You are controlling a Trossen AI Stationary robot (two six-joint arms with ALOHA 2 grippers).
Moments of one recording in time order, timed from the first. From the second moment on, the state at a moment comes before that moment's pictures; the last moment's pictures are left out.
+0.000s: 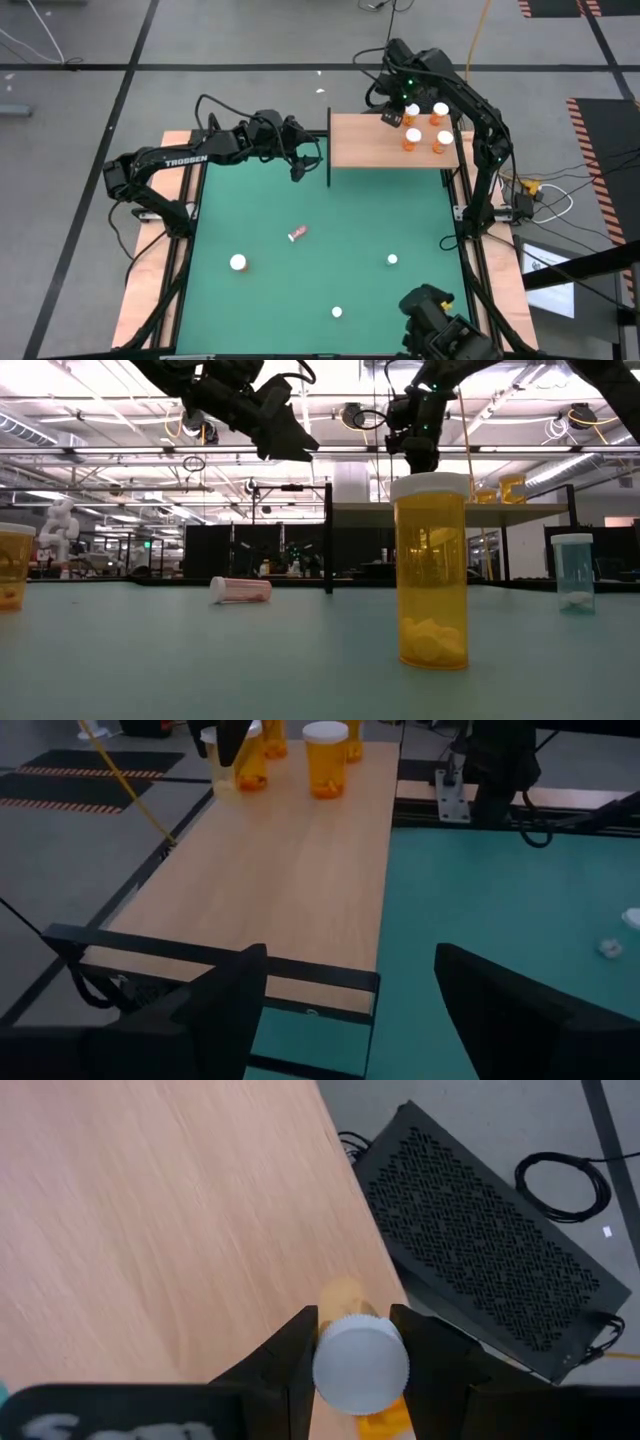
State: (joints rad) left arm 0.45 1.49 1.10 -0.02 0.24 0.16; right arm -0.91 1.91 2.00 -1.37 -0.05 -0.48
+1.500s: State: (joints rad) left arm 0.43 1.49 1.10 -0.03 0.24 0.15; right arm -0.73 1.69 1.94 -1.30 0.08 -0.37
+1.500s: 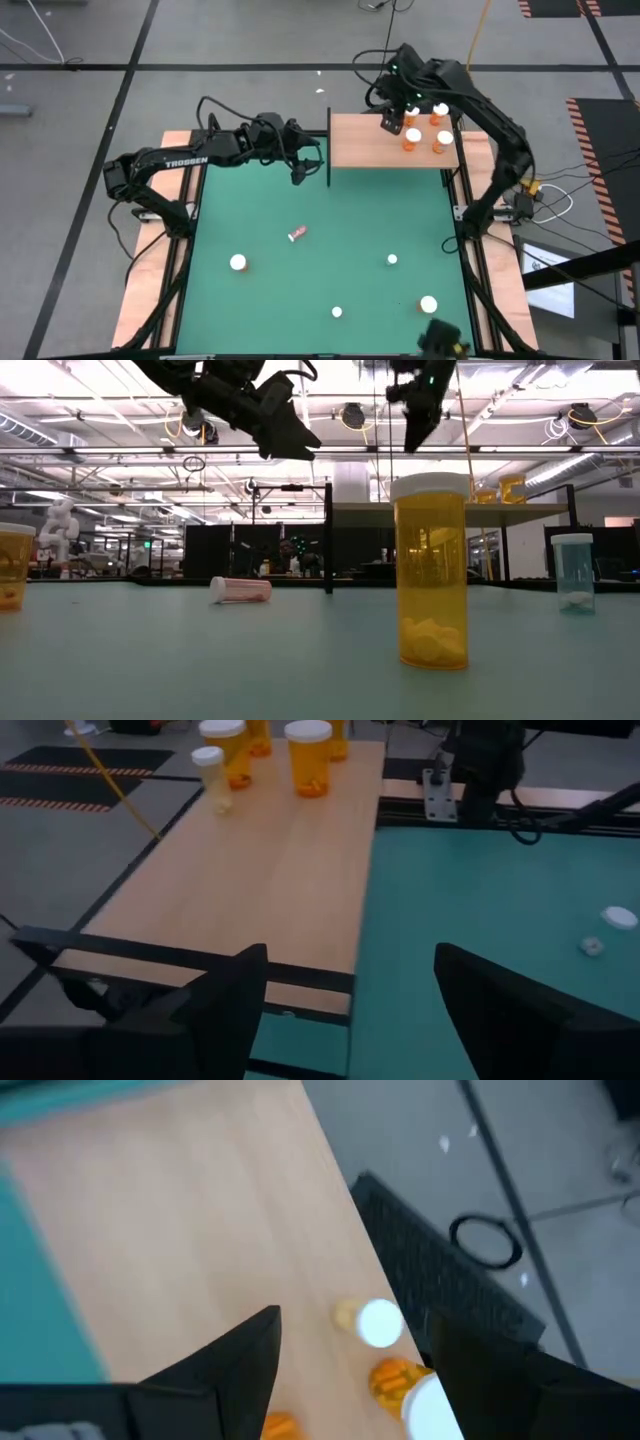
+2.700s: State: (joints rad) left arm 0.06 1.40 1.10 -0.24 0.11 0.10; right arm 0.15 1.41 1.53 -1.15 0.29 0.23
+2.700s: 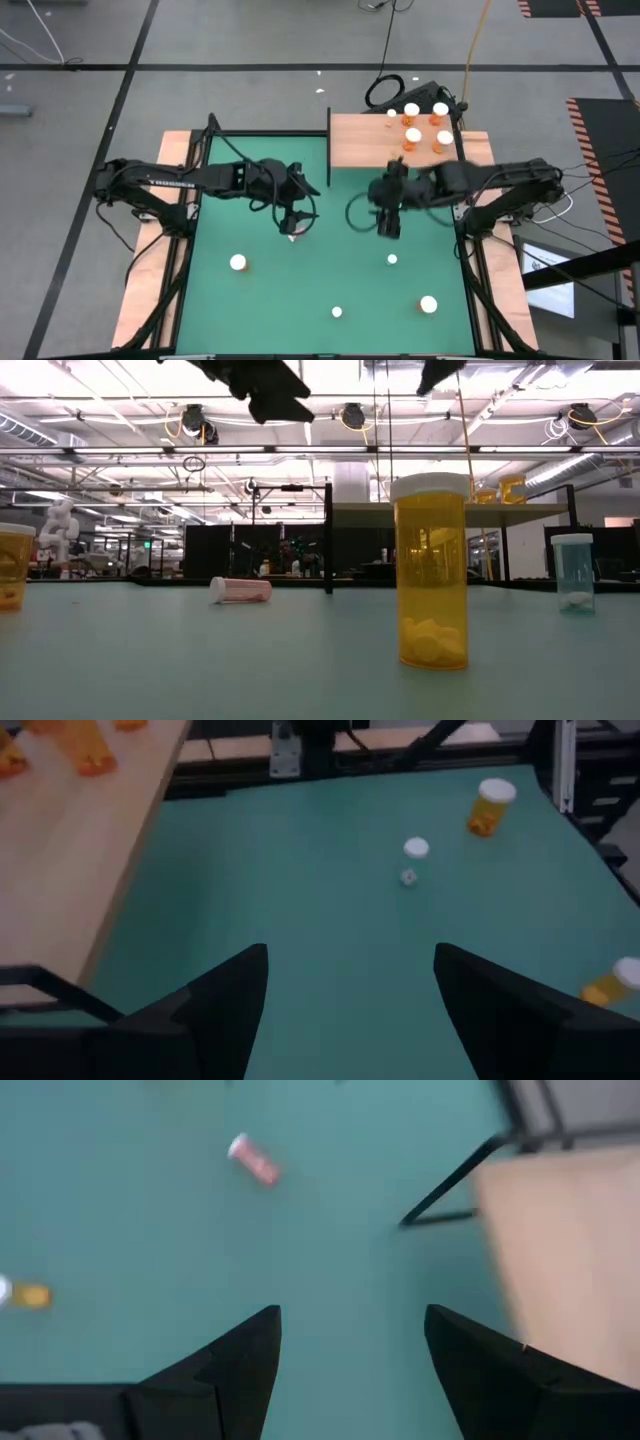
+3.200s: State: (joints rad) left arm -0.13 1.40 1.10 -0.28 0.07 0.01; right arm 0.34 1.41 1.16 -0.97 0.26 0.52
